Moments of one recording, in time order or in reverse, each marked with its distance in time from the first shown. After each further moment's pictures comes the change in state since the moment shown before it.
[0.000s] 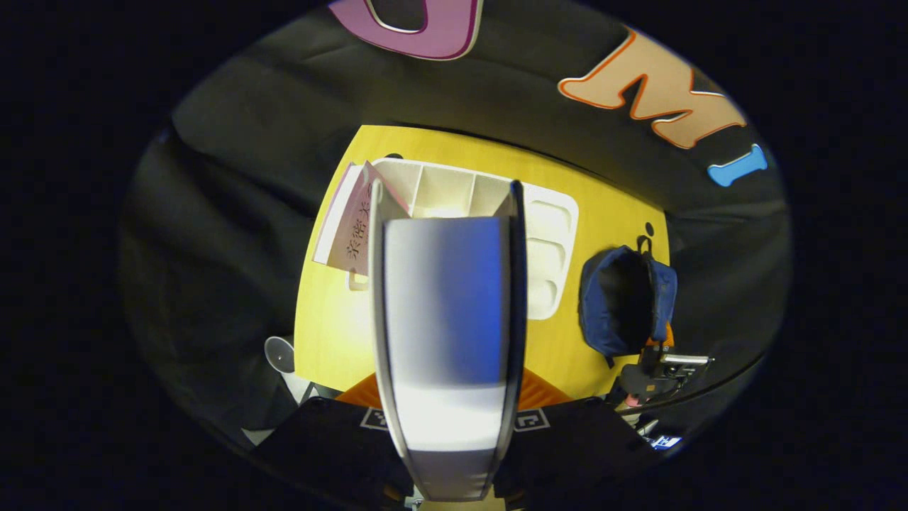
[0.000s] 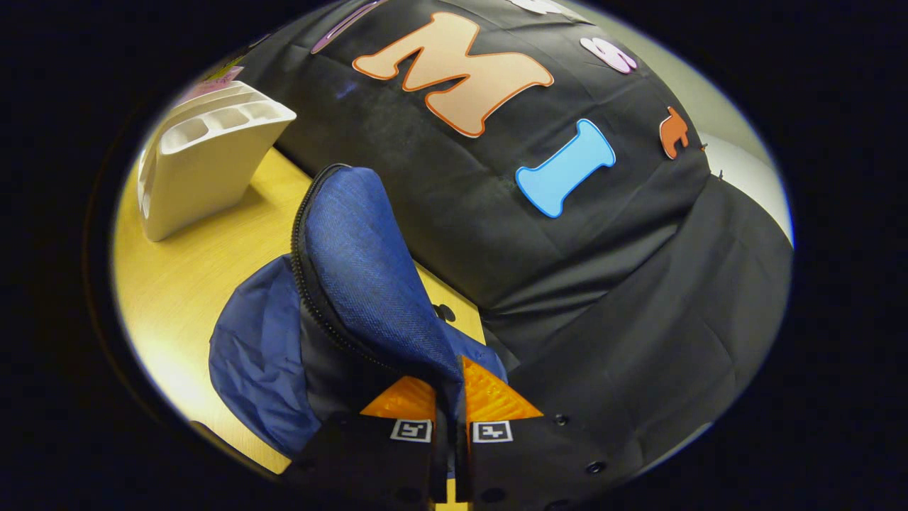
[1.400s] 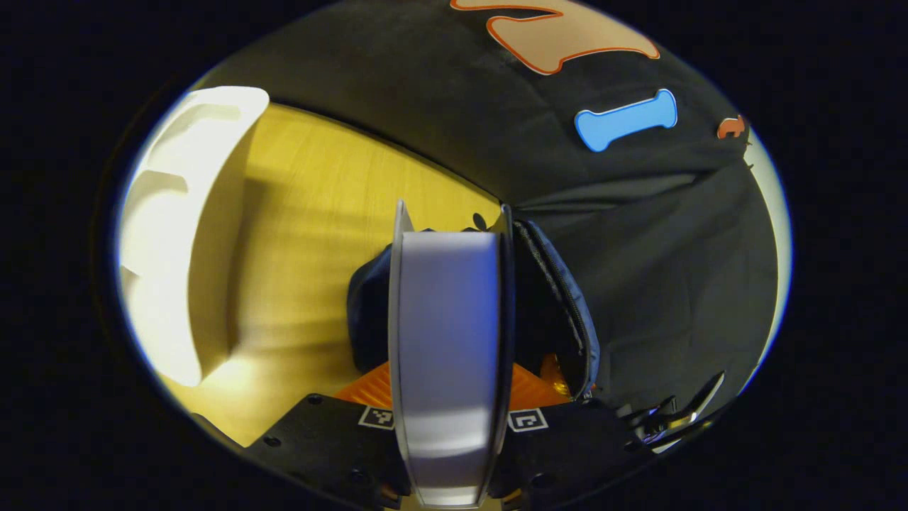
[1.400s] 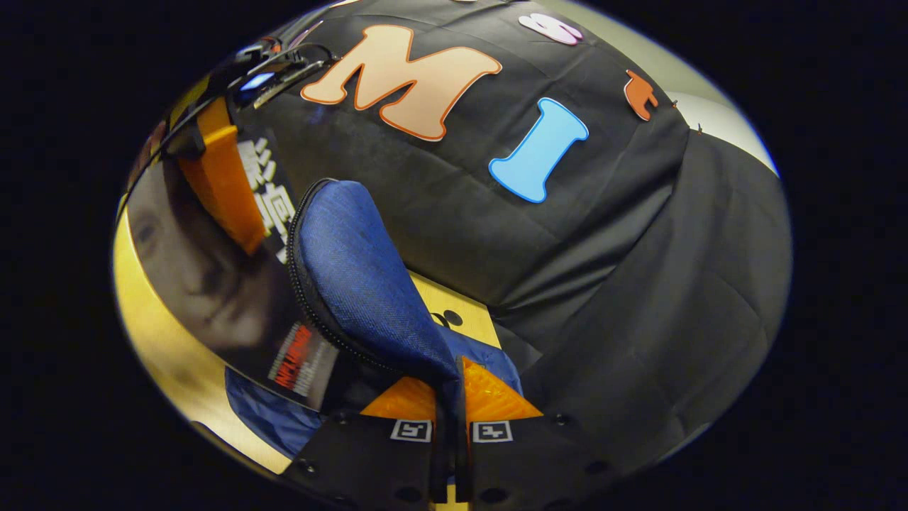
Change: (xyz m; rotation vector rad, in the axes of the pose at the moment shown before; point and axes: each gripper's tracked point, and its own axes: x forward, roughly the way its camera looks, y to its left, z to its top) left arm 0.224 -0.335 -0.031 0.055 -0.162 -0.746; right arm 0.003 -0.004 0.009 0.212 -0.017 0.051
